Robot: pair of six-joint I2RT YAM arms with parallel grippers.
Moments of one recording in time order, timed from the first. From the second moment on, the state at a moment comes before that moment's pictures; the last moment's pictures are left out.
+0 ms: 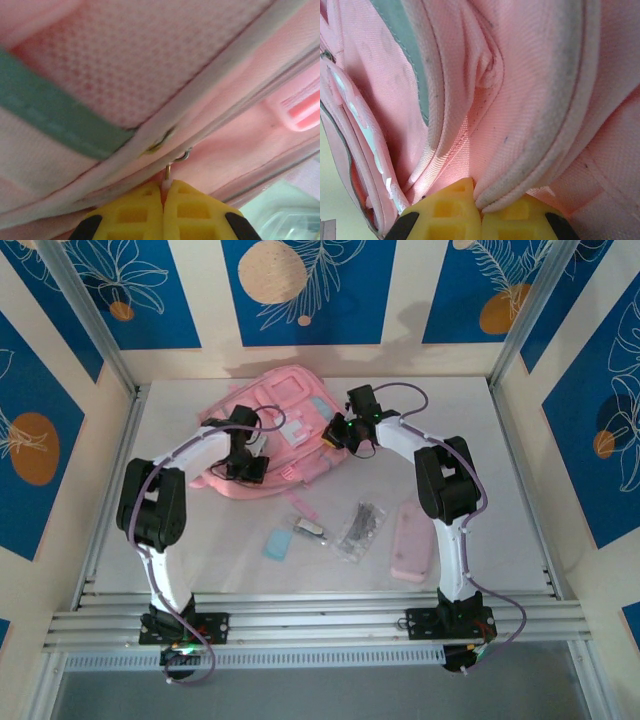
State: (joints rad) left arm -0.31 1.91 1.42 -0.90 0.13 -0.11; right arm 0.38 2.17 1.64 -0.36 -0.44 0.90
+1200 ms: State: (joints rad) left arm -0.36 1.83 1.54 -0.95 0.45 -0.21; right arm 0.57 1.94 1.24 0.10 -0.50 1.31
